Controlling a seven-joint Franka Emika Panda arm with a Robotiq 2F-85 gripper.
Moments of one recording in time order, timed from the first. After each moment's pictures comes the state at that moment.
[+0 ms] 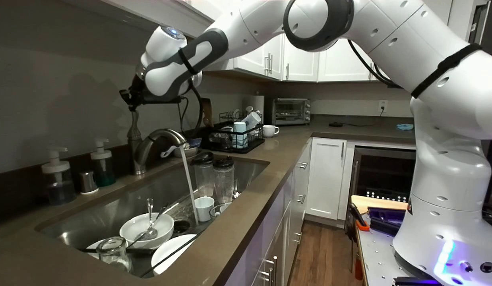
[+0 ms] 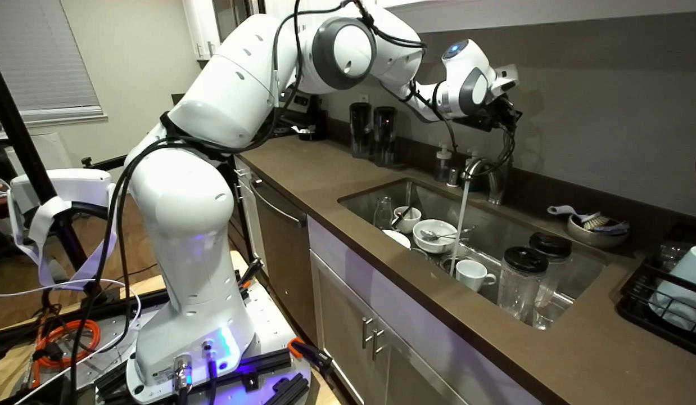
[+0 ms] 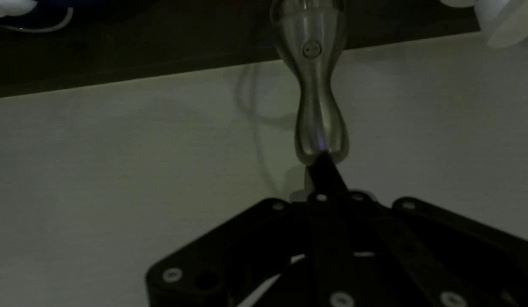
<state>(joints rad) 0.10 0.78 -0.21 -1.24 -0.15 2.89 0.39</state>
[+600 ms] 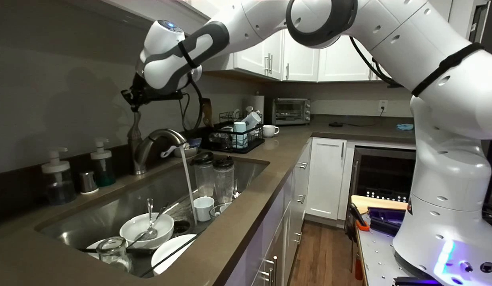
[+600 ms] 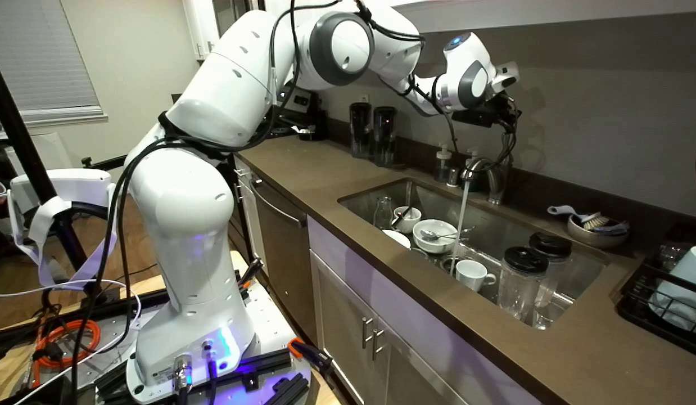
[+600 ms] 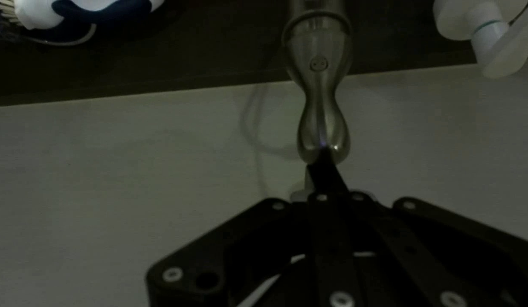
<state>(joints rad) 0.10 0.75 -0.20 -1.24 -0.15 2.79 0.34</state>
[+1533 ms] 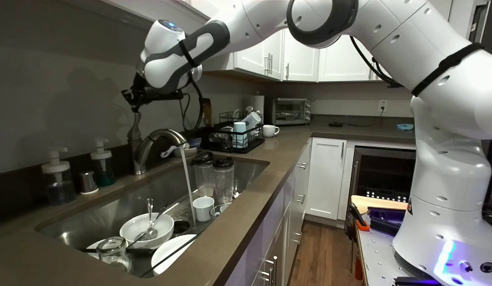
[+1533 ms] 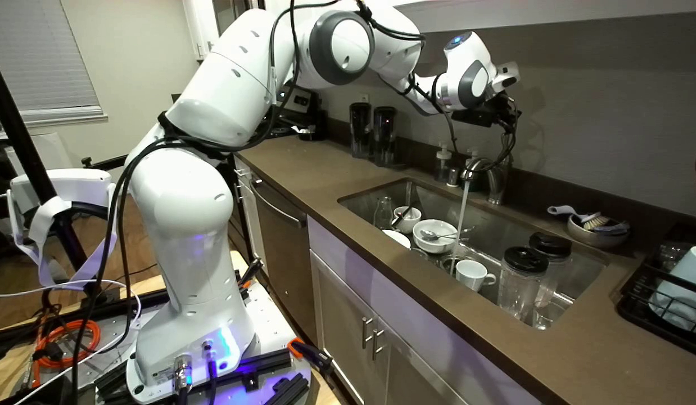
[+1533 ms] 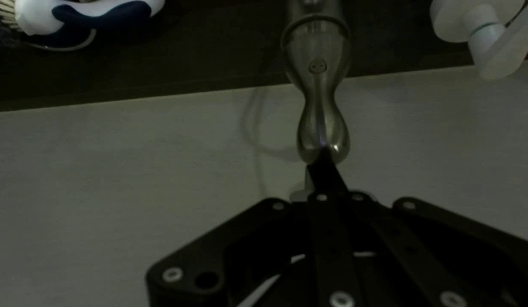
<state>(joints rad) 0.09 0.74 -0.19 -1.24 -0.15 2.78 0.34</state>
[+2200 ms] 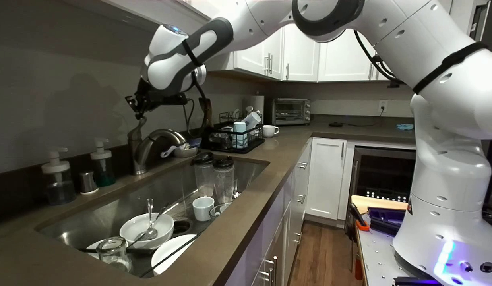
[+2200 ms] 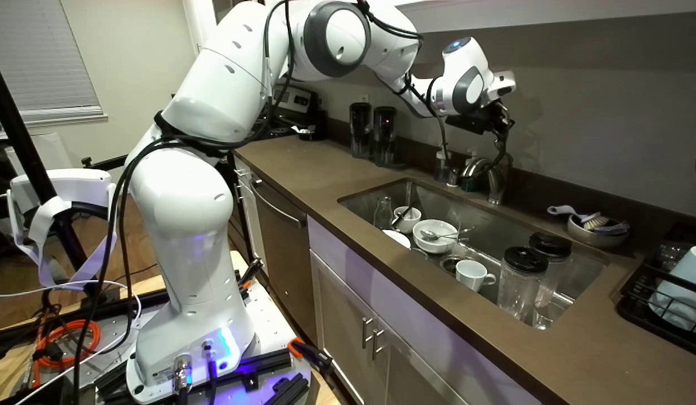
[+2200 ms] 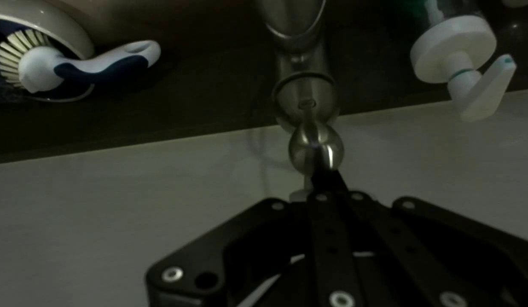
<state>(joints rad) 0.09 0.69 -0.17 -1.36 -0.10 2.79 0.34</state>
